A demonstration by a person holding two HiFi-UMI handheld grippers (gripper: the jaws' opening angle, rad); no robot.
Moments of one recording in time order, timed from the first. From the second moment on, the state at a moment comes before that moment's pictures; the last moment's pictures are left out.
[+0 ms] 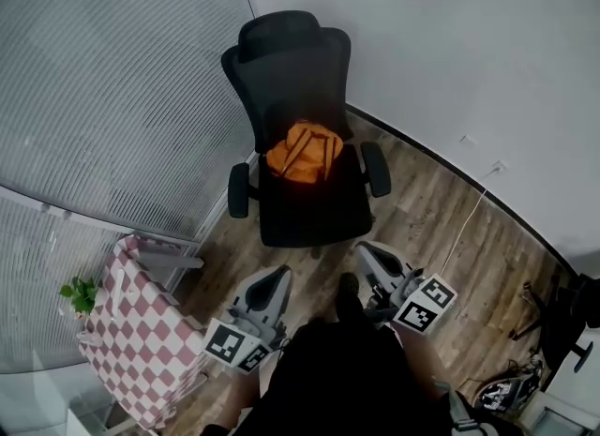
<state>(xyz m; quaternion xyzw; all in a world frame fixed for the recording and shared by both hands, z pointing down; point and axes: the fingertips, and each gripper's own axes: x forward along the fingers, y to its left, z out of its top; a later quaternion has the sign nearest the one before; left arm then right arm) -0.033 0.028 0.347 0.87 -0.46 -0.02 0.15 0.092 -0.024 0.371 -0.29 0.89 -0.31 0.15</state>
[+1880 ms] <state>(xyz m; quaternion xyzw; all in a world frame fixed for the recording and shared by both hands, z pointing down) -0.115 -0.284 0.417 0.91 -0.35 0.03 0.23 0.013 -0.348 0.637 -0.39 0.83 -0.37 -0.13</state>
